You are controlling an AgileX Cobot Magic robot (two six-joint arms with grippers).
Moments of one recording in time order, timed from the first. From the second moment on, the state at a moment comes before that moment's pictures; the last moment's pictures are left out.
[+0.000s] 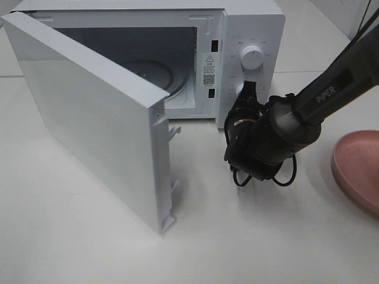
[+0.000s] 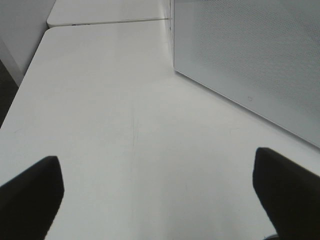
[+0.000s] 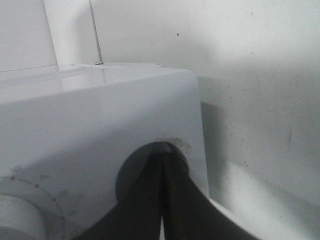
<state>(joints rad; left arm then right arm) -0.02 -0.01 -0.50 -0.02 1.04 0.05 0.62 2.23 -1.02 1.00 -0.94 1.21</state>
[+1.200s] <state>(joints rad) -0.02 -0.01 -0.50 -0.02 1.04 0.05 0.61 2.19 -0.97 0.93 -0.93 1.21</state>
